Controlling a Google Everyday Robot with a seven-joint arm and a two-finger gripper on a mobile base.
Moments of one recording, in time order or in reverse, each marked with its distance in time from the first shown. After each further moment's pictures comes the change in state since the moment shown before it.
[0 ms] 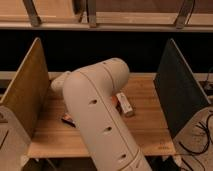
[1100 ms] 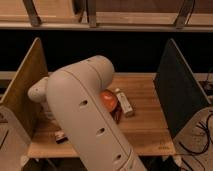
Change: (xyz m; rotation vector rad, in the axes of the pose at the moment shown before) arm -0.028 0.091 -0.043 0.021 0.063 -0.230
